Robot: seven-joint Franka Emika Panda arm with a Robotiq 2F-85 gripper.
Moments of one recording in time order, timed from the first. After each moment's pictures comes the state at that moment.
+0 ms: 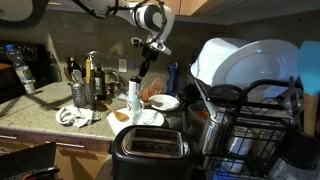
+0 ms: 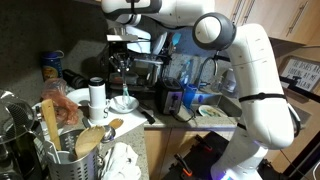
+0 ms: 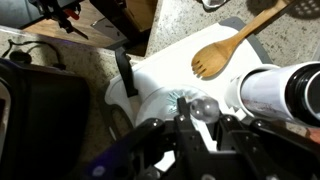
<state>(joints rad) 0.19 0.58 0.03 -1.15 0.09 1.36 0.63</state>
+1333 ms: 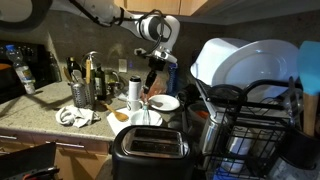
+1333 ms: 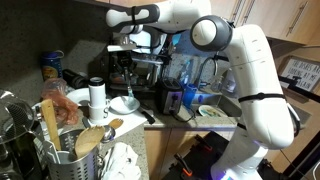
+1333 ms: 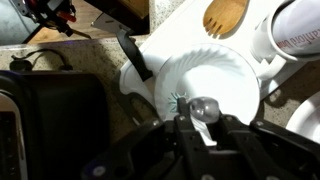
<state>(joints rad) 0.19 0.59 -0.03 -1.22 0.05 1.49 0.83</state>
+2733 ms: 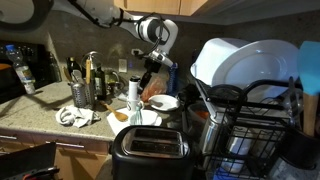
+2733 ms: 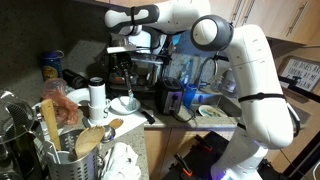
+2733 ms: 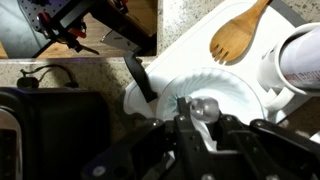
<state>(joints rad) 0.18 0.59 0.00 -1.24 0.07 1.42 0.81</state>
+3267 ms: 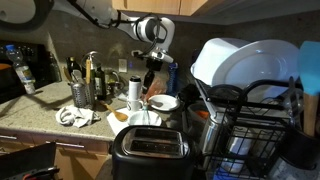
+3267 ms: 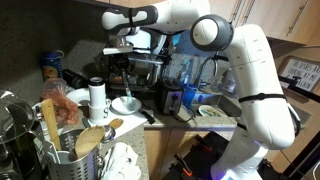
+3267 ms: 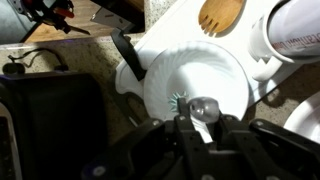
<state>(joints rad) 0.21 0.59 0.00 -1.24 0.00 1.52 0.89</state>
